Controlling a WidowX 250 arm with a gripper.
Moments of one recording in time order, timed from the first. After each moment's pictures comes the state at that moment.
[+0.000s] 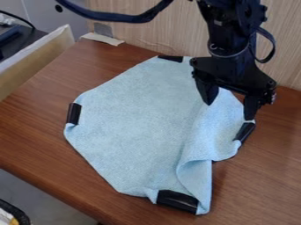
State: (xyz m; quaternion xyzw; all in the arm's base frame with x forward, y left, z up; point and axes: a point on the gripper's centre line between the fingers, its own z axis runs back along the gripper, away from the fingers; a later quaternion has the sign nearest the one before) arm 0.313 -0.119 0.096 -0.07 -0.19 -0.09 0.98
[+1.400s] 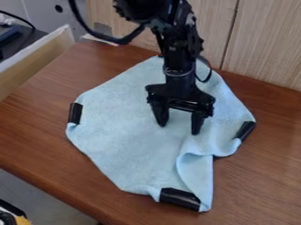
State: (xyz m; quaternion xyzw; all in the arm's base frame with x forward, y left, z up) arm 0.322 -0.050 0.018 -0.04 -0.05 0.03 1.00
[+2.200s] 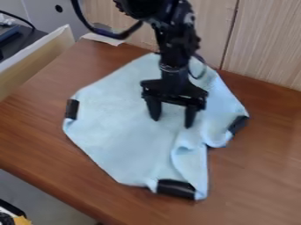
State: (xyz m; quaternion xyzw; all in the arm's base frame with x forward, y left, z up) arm 0.327 0.000 0.016 0.01 -0.05 0.10 0.99
